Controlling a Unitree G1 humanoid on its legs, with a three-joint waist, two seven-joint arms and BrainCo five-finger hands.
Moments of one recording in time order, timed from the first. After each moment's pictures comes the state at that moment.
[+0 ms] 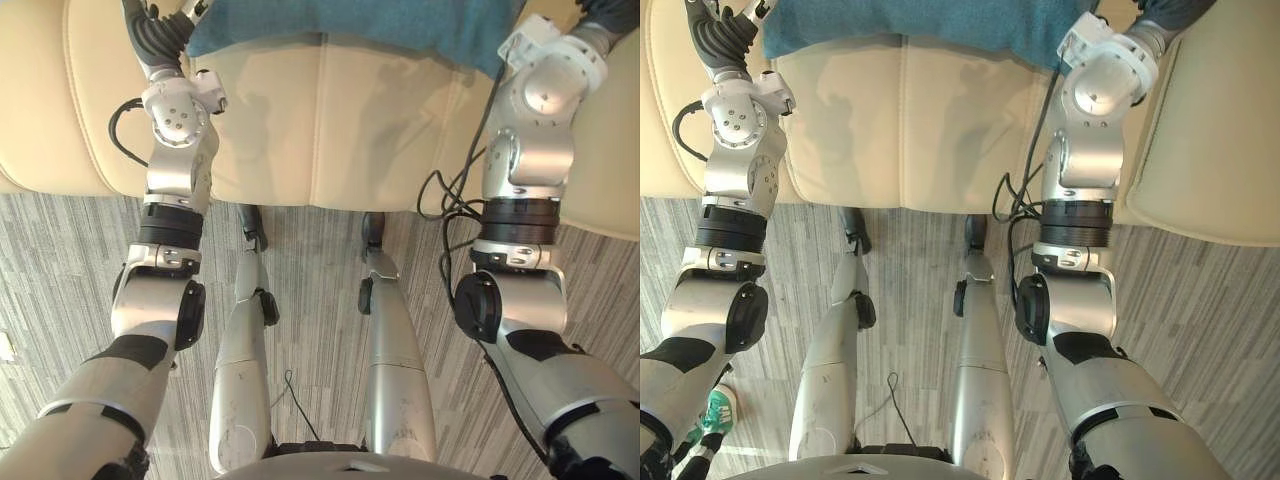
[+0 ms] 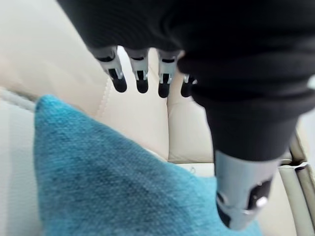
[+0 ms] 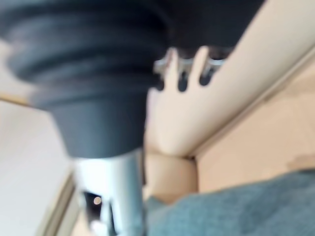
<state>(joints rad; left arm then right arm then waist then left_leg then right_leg) -1.09 0.26 0.08 0.49 -0.20 -0.05 0.49 -1.08 -0.33 -0.26 0.25 0.05 0.02 -0.69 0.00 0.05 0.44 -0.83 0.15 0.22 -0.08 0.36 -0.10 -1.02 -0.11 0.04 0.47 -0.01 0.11</state>
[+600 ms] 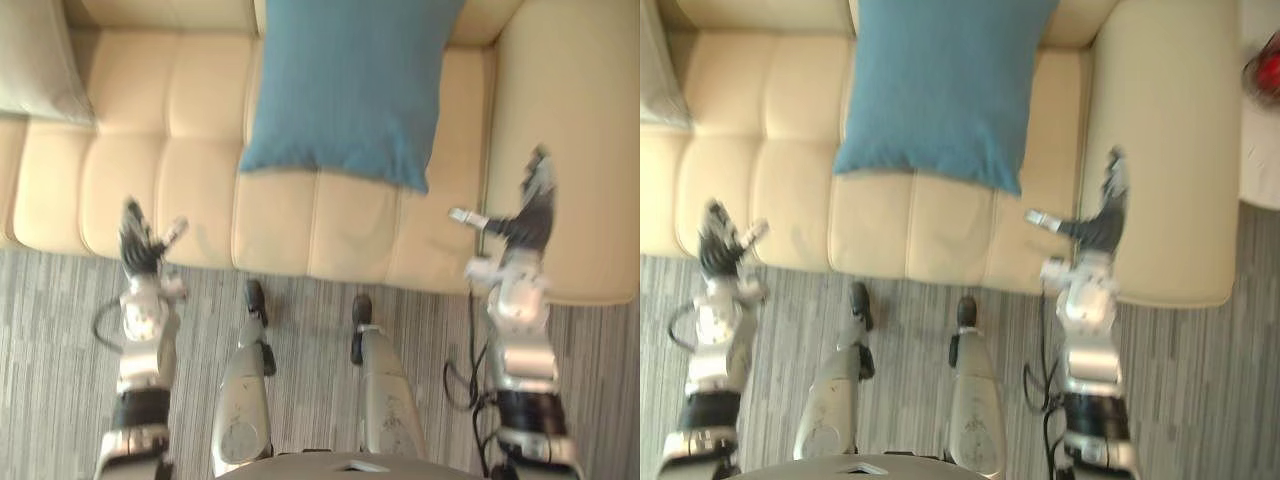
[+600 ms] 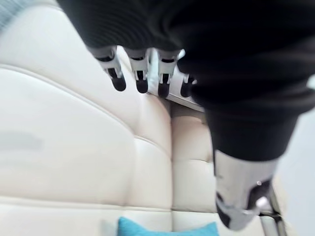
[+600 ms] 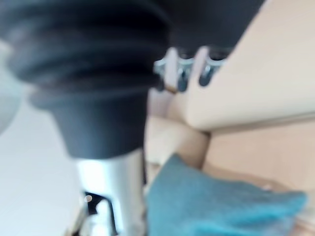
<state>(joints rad) -0.04 0.14 0.20 0.19 -0.23 -0.12 0.24 -0.03 -0.25 -0.16 -0.16 -0.05 -0.07 -0.29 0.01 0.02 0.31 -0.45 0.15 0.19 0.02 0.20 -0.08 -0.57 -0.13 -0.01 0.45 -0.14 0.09</state>
